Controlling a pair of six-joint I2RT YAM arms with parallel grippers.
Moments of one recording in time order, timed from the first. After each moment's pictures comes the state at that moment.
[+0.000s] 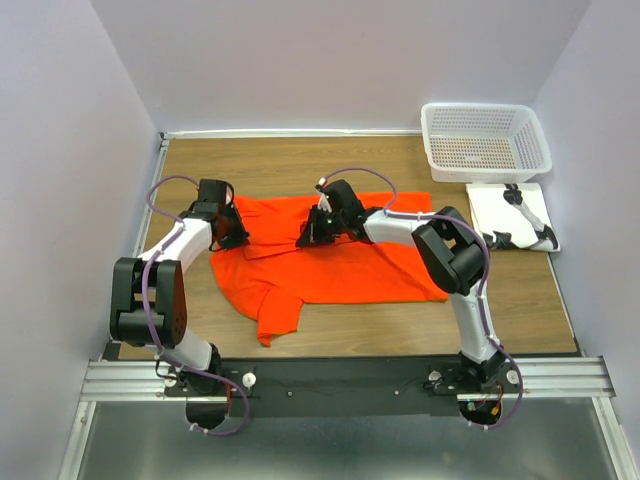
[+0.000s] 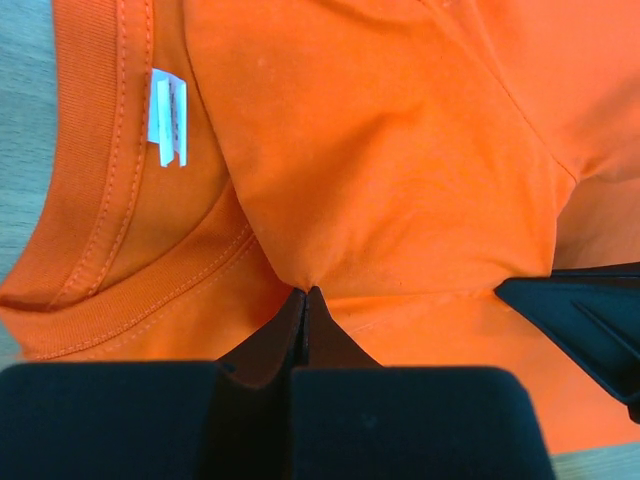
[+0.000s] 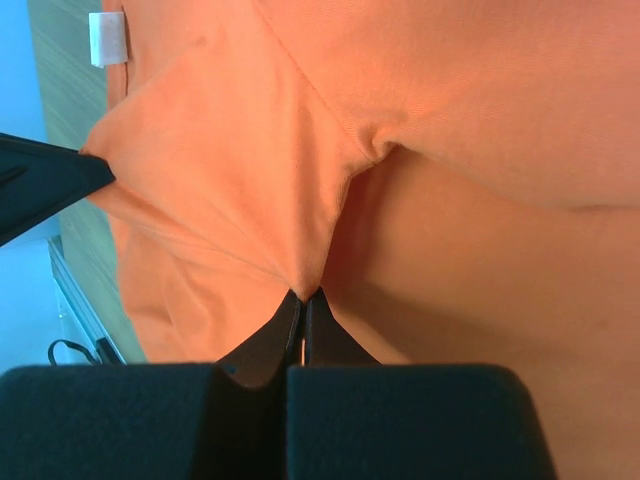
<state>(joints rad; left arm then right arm) -0.07 1.55 0.93 -0.39 0.14 -0.50 0.69 2.17 1.40 0.05 -0.41 0.71</state>
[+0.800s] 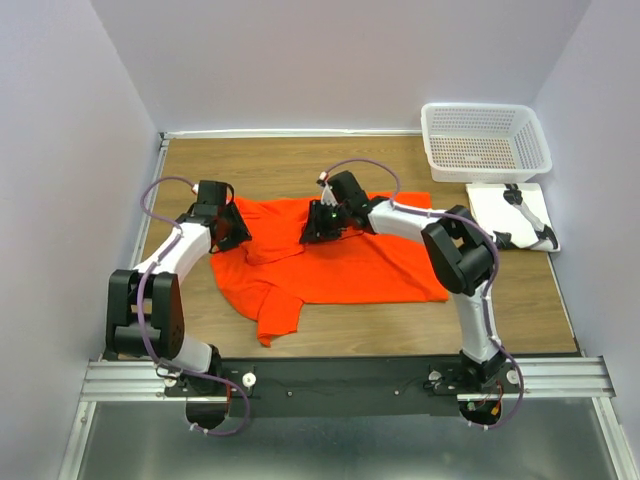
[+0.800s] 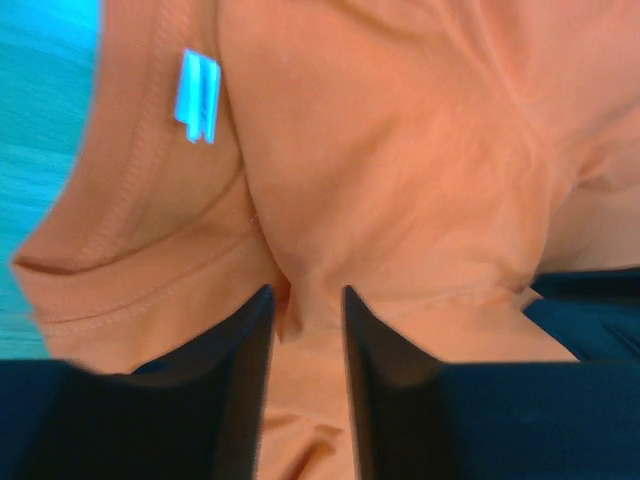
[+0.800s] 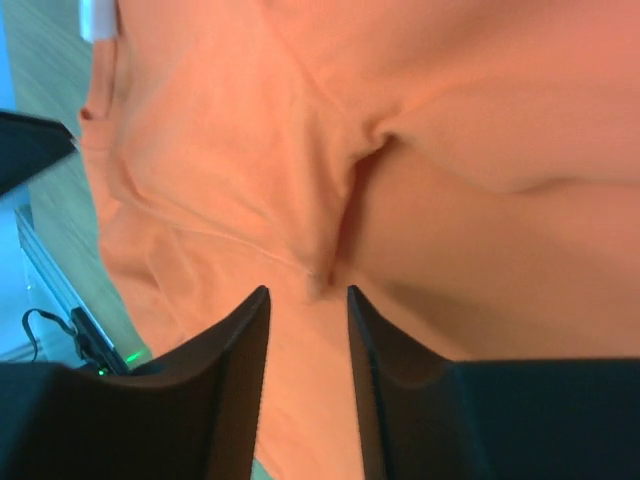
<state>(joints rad) -0.09 1.48 0.89 -0.39 0.08 -0.55 0.67 2.14 1.46 -0.12 -0.43 0.59</state>
